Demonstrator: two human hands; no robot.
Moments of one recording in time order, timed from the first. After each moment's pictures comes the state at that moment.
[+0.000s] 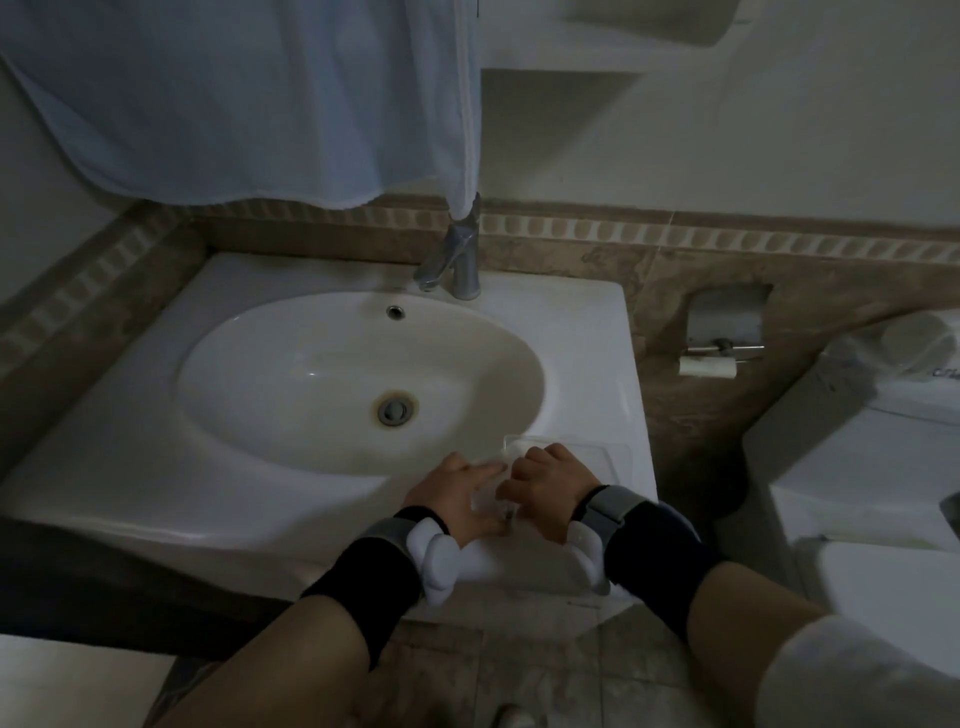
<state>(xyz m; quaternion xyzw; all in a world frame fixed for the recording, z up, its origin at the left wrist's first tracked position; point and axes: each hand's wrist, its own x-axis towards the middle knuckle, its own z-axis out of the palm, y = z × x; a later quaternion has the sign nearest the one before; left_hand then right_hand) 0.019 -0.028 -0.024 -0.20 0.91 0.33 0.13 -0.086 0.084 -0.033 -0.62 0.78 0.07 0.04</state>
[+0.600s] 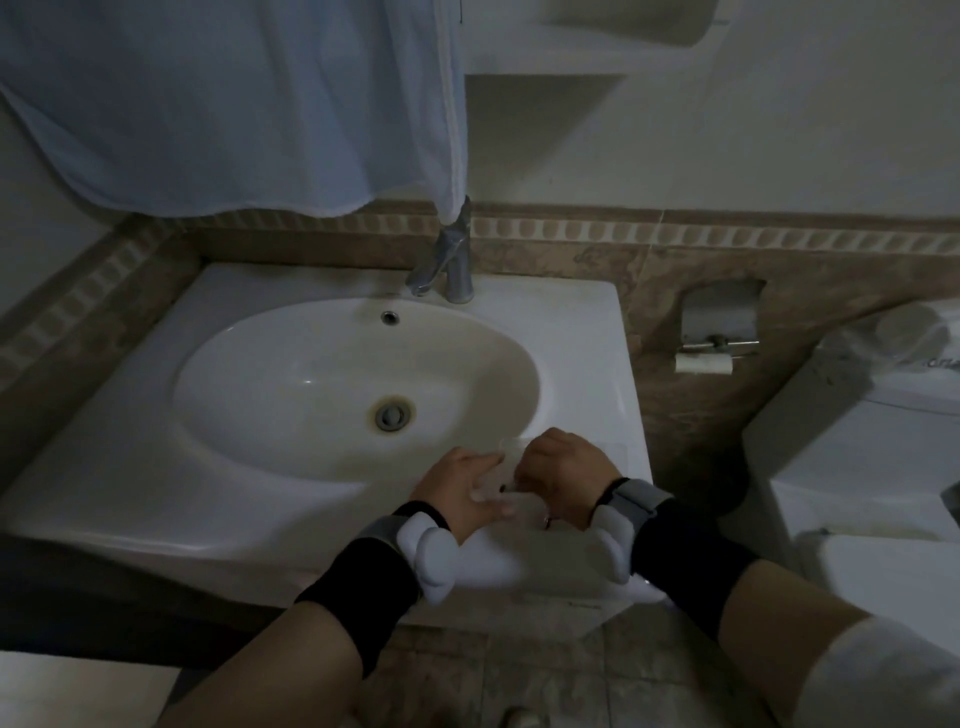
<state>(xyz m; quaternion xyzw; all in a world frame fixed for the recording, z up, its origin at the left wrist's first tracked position) 0.011 -0.023 -0.015 -0.22 0.88 0.40 0.07 -0.095 0.094 -0.016 -0.60 0.78 -0.15 0.01</state>
